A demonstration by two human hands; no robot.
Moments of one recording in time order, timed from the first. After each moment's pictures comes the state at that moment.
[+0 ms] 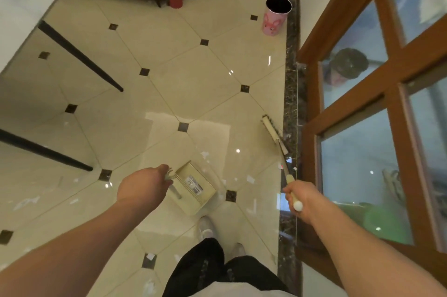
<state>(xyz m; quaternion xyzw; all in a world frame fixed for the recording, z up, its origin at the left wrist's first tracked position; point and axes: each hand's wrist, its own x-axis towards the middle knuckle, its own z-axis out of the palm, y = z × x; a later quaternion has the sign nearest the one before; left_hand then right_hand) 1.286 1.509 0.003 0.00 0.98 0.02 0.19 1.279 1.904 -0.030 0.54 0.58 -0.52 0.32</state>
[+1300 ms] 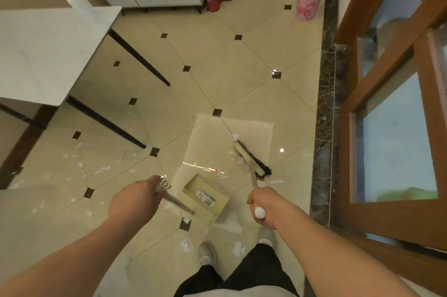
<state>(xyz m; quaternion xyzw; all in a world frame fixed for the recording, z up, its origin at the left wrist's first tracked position) 1.517 1.554 0.065 -0.11 0.98 -0.04 0.17 1.463 1.848 -0.033 0.40 0.56 -0.54 0.48</state>
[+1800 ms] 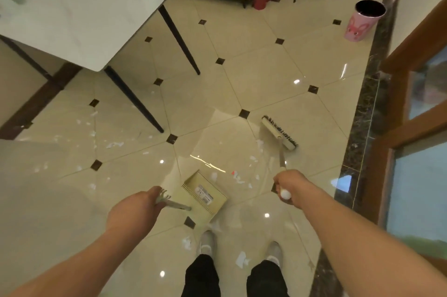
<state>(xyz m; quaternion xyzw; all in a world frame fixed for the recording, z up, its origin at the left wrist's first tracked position) 1.571 1.410 0.016 -0.18 0.96 0.02 0.20 1.375 1.734 -0.056 0.36 0.69 -0.48 0.41</state>
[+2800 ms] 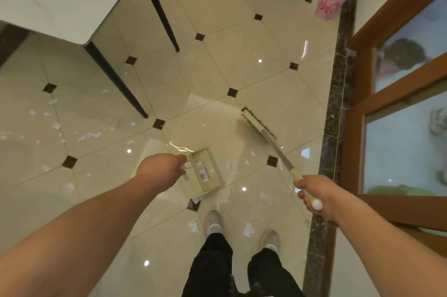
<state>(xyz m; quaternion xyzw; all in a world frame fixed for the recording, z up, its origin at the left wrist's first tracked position) 1.523 1.264 -0.054 0.03 0.96 0.04 0.27 1.496 1.664 -0.016 0.43 0.68 -0.44 0.40</state>
